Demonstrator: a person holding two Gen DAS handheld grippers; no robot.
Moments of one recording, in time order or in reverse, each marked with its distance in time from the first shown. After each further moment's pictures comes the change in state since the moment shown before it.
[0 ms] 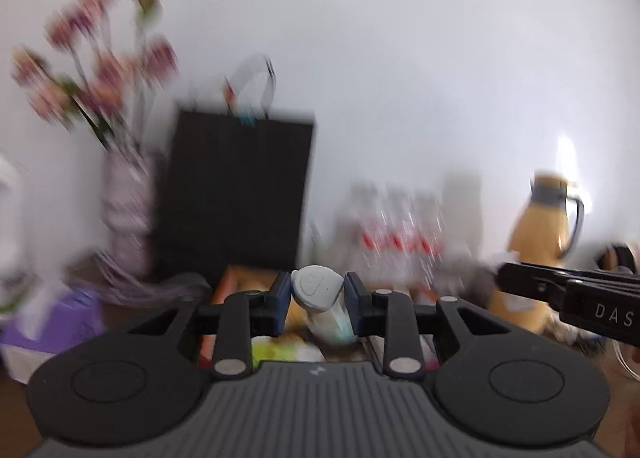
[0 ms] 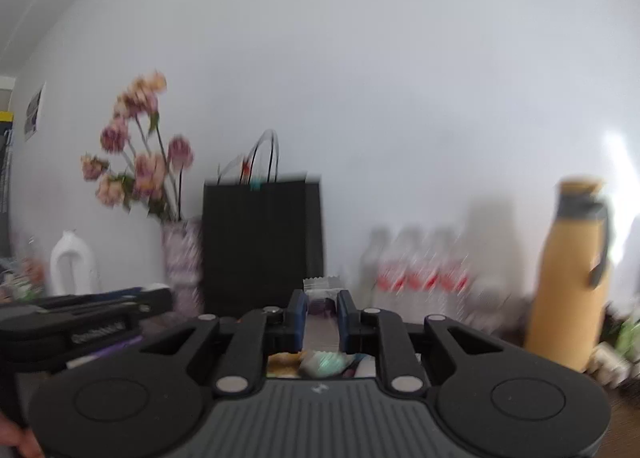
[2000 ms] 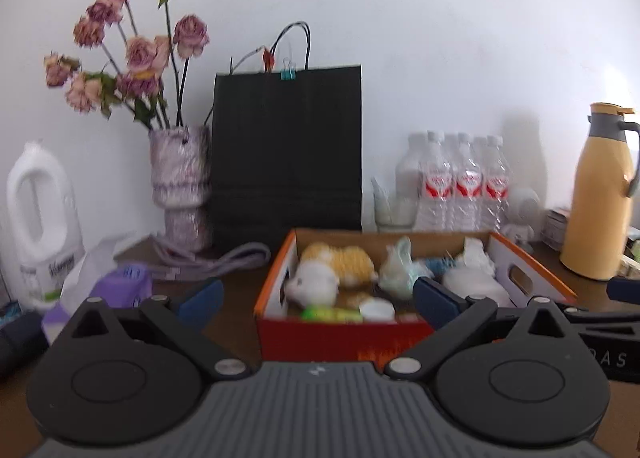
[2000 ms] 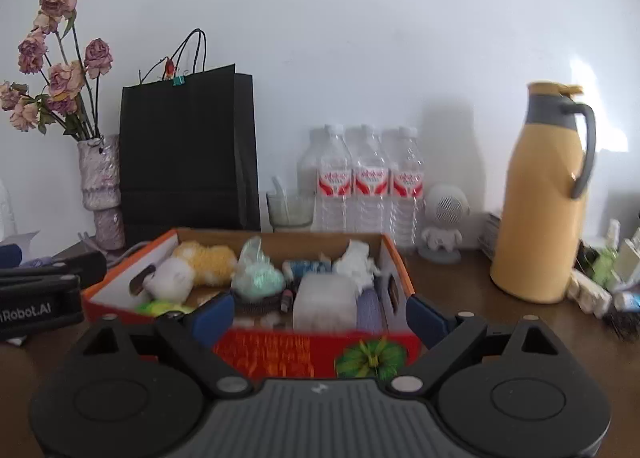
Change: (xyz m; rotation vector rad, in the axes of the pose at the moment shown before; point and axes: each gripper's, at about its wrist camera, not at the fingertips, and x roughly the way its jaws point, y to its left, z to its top) left arm -0.012 -0.015 -0.060 0.096 -0.036 0.250; right arm 0.040 0.004 -0.082 0.019 0.117 -0.272
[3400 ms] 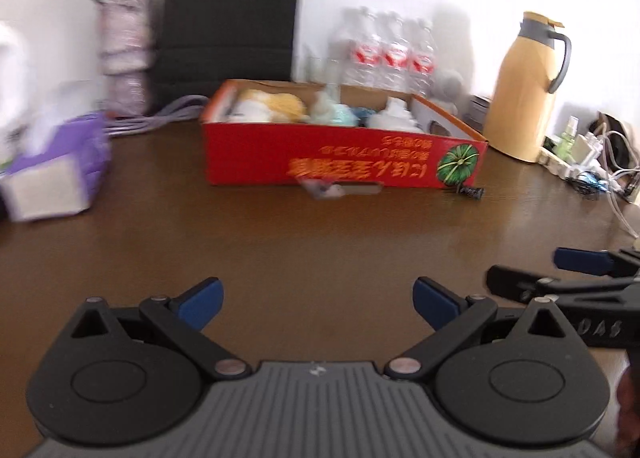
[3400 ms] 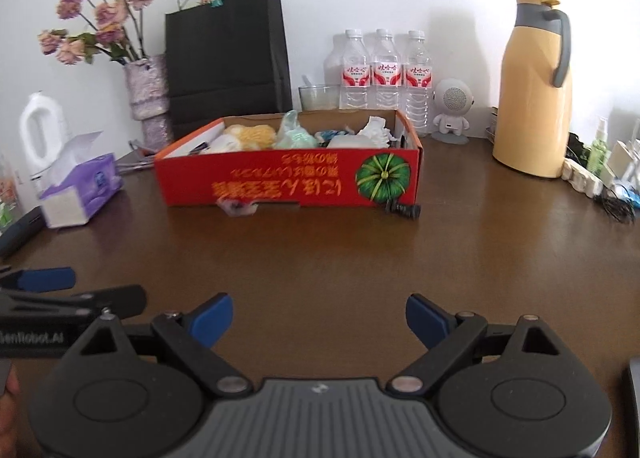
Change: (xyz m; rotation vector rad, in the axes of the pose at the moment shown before) left arm -0.019 0.016 -0.057 0.009 0.324 -0.251; right arm -0.064 -0.006 -0.064 0.019 0.236 0.080
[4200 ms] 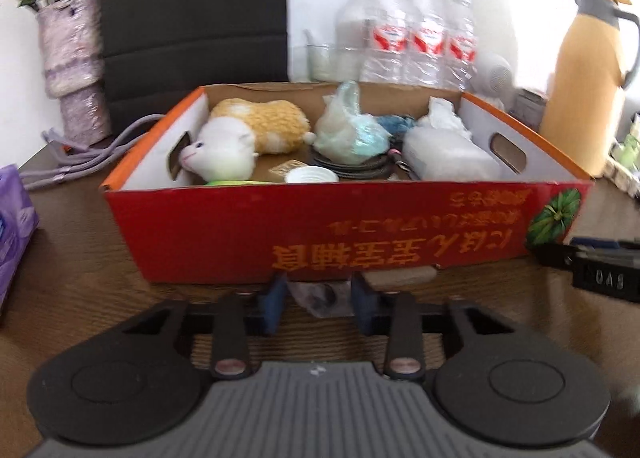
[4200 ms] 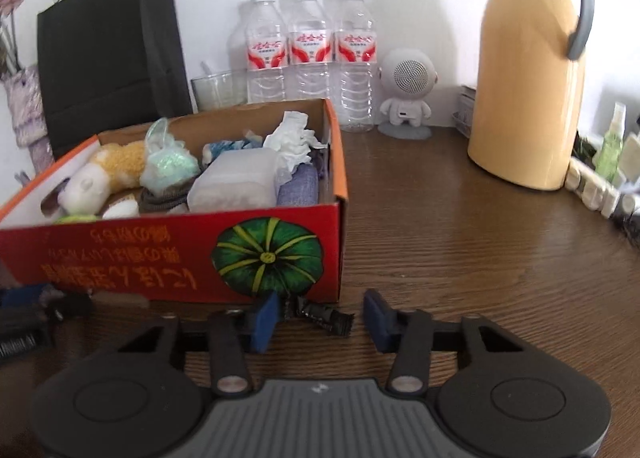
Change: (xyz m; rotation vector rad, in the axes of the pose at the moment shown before) left arm 0.126 0.008 0.057 0.020 0.015 0.089; right arm 0.139 -0.056 0.064 0.052 0.042 -0.157
